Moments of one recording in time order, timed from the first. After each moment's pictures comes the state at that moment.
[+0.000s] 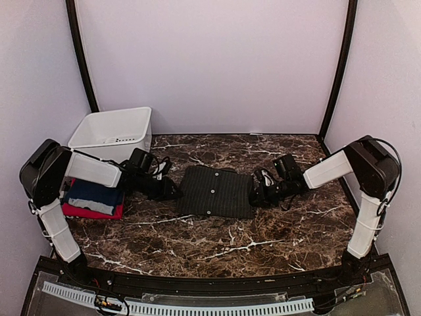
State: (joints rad) left arm -0.49 1.78 0.90 0.01 0.50 -0.51; right arm 0.49 1.87 0.87 0.06 -0.65 0.52
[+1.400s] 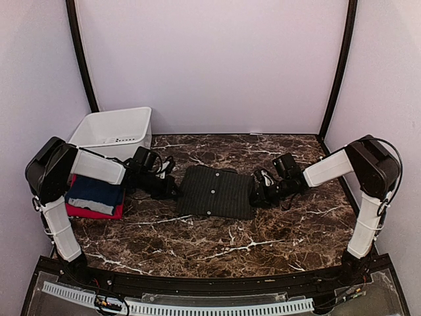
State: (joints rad) left arm -0.49 1.84 0.96 -0.01 0.52 -0.49; right arm 0.49 1.87 0.90 -0.01 -0.65 0.49
